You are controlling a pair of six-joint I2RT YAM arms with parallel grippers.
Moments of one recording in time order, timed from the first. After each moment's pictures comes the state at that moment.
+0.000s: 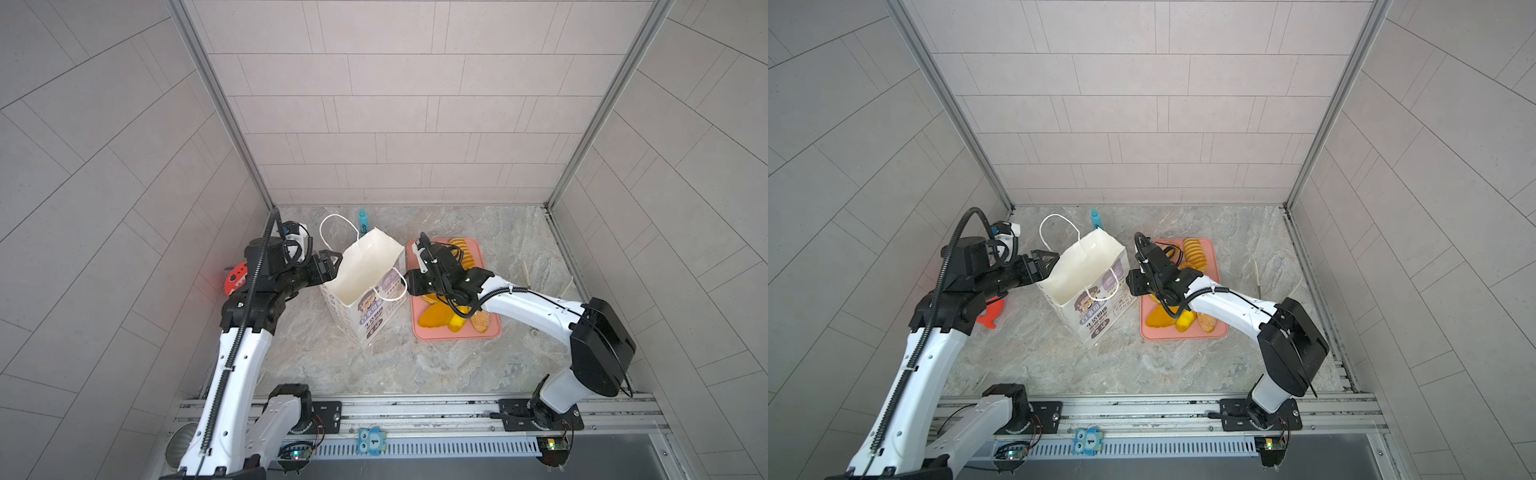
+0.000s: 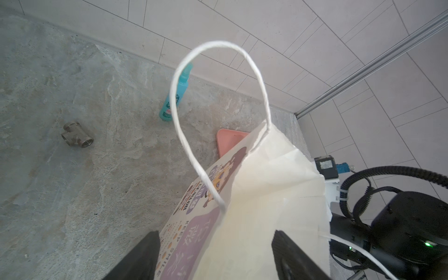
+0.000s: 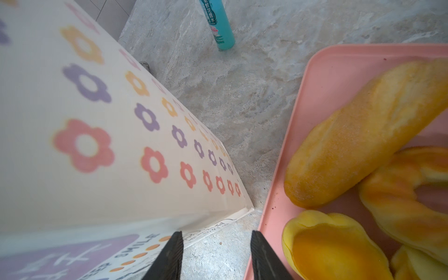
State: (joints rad) left arm 0.00 0.90 1.05 -0.69 0.45 -0.37; right arm 0.74 1.60 1.16 -0.28 0.00 0.55
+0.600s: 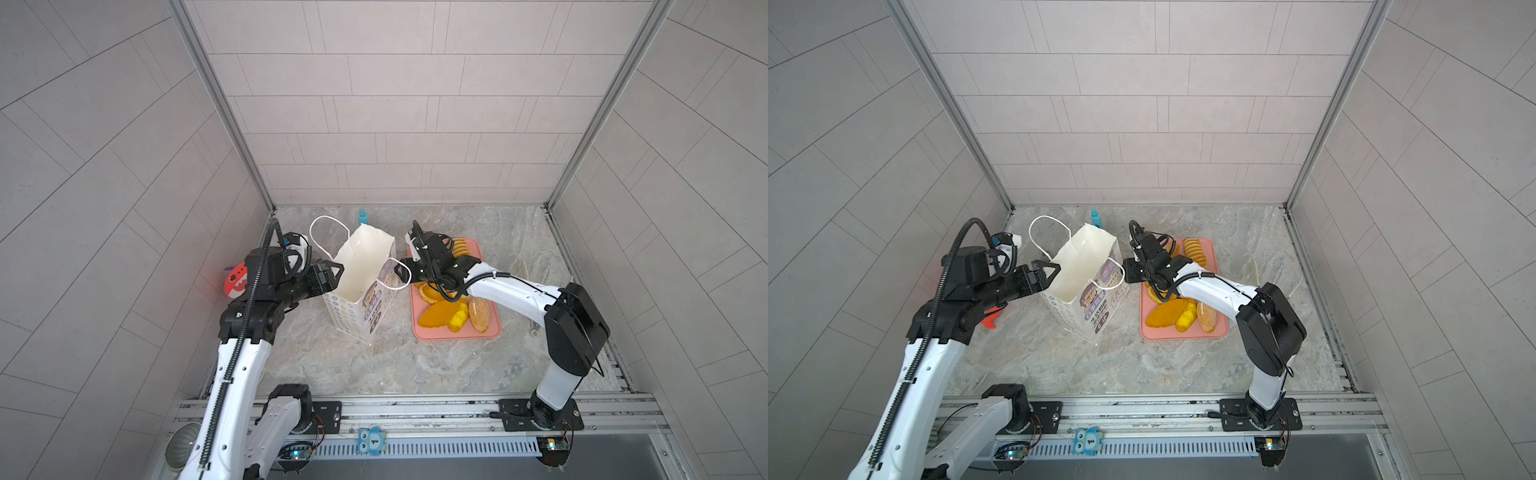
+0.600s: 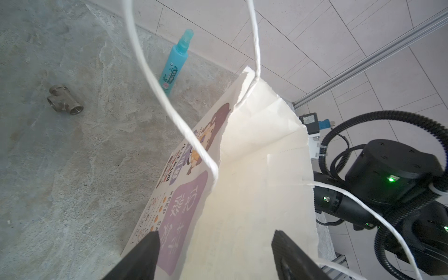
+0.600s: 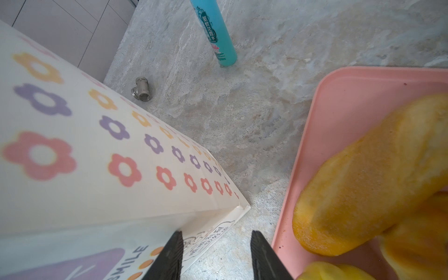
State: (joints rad) left arm 0.00 0.85 1.01 -0.77 0.50 -0.41; right arm 0.70 1.76 1.32 -0.28 -0.05 0.54
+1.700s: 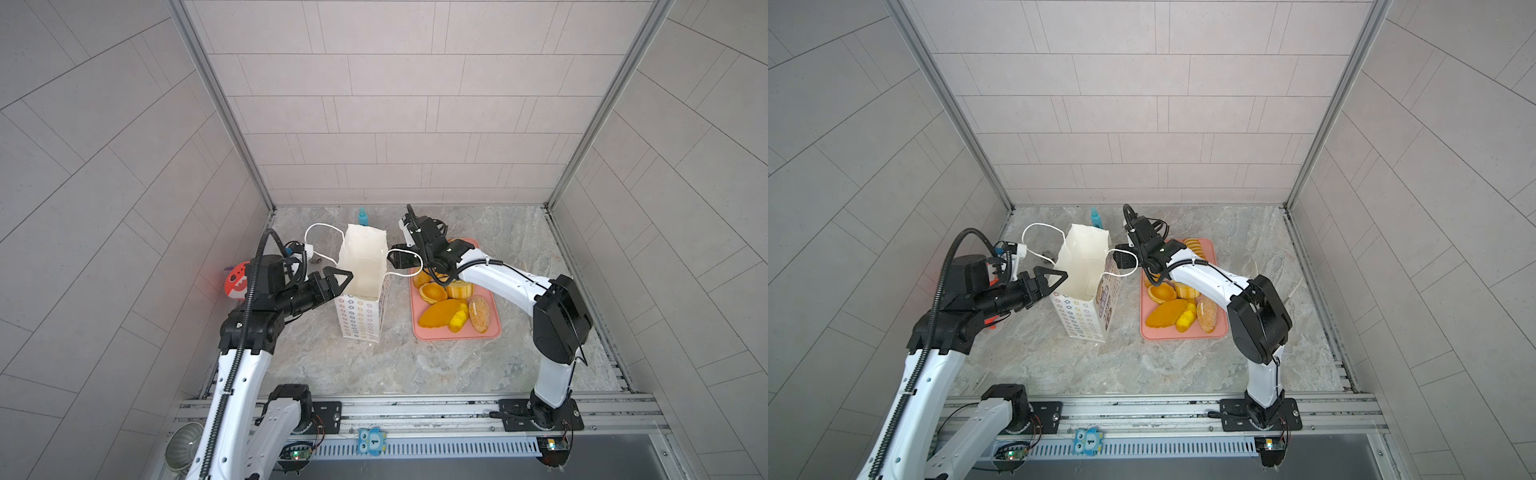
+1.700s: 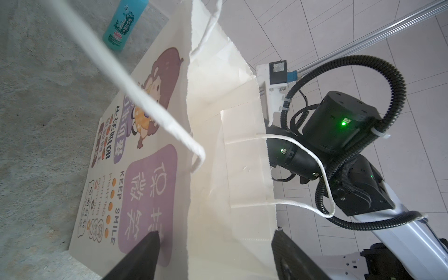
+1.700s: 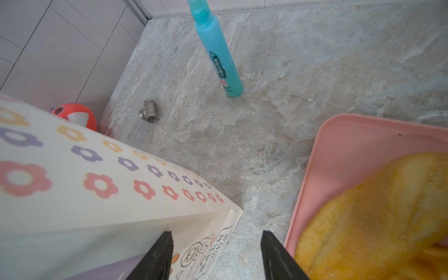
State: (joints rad) left arm 0.00 0.79 0.95 -0.76 0.68 -0.58; right arm 0.68 1.85 1.53 -0.38 -0.05 0.48
